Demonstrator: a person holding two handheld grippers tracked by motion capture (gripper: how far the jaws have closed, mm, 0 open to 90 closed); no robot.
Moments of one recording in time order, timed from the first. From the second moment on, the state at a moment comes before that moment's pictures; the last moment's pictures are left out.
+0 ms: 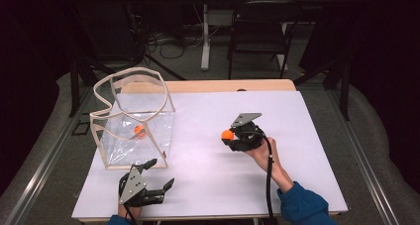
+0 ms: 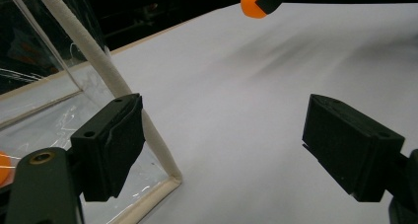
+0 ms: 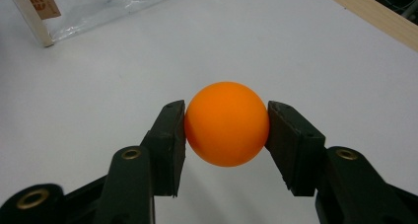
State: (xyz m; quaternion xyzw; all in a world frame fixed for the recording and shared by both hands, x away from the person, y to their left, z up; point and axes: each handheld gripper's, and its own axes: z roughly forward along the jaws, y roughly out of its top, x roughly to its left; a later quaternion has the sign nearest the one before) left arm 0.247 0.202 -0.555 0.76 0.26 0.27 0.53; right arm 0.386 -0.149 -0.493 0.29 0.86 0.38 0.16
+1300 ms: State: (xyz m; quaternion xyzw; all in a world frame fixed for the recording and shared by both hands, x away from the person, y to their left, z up) left arm 0.248 0.203 -0.554 0.76 0.26 0.27 0.53; right arm 0.389 -0.125 -0.475 0.26 0.86 0.39 0.17
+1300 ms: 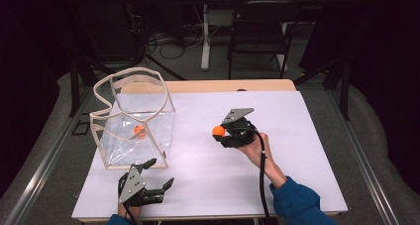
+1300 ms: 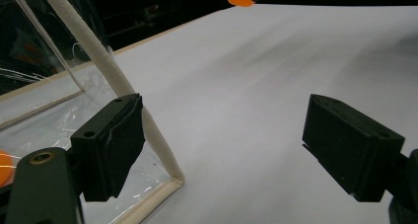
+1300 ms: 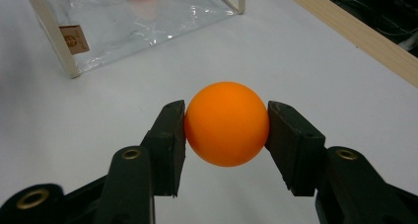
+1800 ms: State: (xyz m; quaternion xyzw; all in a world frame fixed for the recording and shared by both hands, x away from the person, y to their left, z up) left arm 0.248 0.203 -0.554 0.76 0.26 0.27 0.53; right arm 0.395 -0.120 -0.465 0.26 0.87 0.39 0.16
